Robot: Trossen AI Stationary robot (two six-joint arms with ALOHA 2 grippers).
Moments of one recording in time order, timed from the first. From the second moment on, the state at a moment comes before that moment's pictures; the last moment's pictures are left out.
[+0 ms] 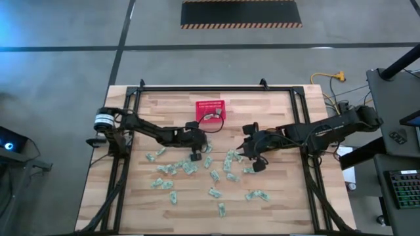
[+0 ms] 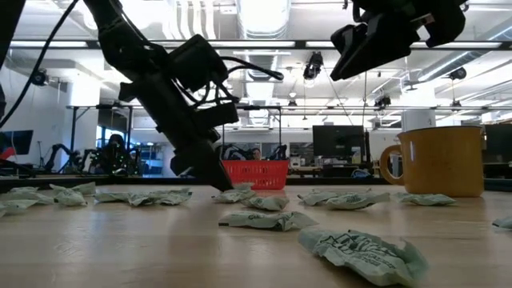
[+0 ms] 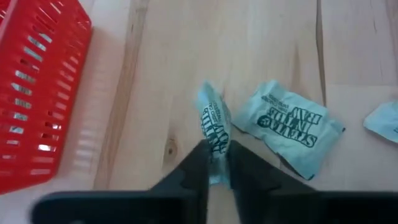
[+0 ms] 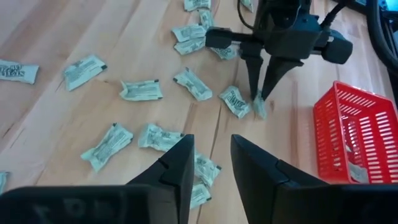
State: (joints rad) left arm 0.05 1.75 0.79 0.11 -0.23 0.07; right arm 0.17 1.27 0.85 -0.33 0.11 -0.19
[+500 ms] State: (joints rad) left arm 0.06 1.57 0.79 0.16 -0.55 0.21; right arm 0.17 1.28 0.80 -0.33 0.10 -0.14
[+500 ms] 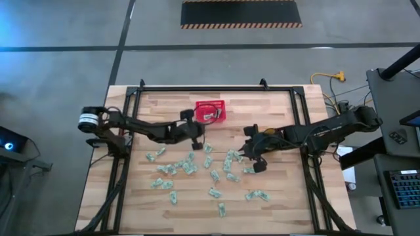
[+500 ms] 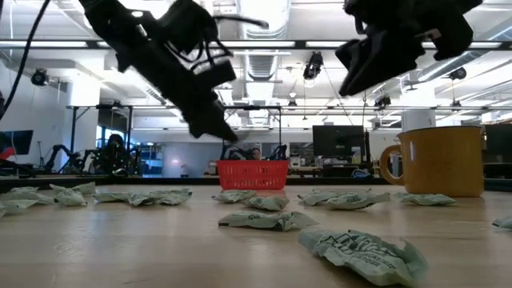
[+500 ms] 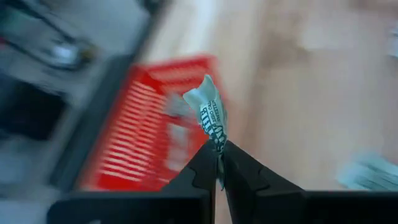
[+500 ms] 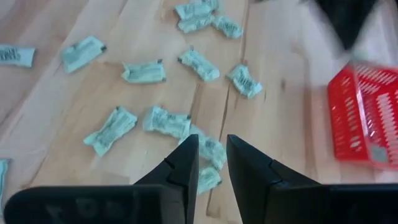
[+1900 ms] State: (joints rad) left arm 0.29 1.50 0.78 0.21 -0.45 0.42; right arm 0.11 1.68 0.86 -0.32 0.12 0.10
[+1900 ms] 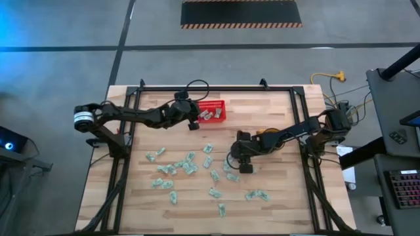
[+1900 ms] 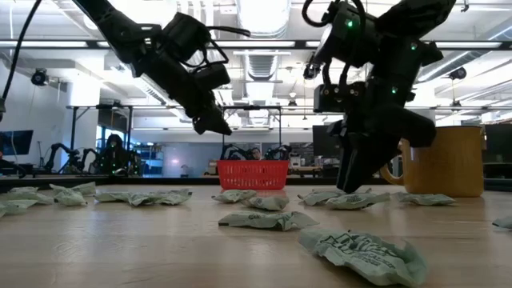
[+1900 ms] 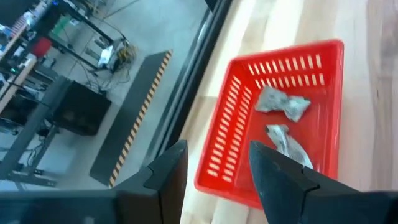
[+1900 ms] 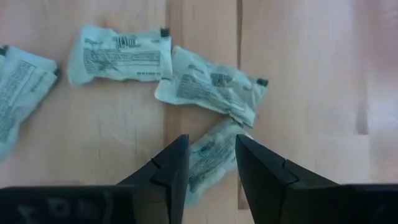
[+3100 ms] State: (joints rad) left arm 0.29 1.48 0.78 0.13 -0.45 0.39; right arm 0.10 1.70 0.86 -0.34 0.16 0.05
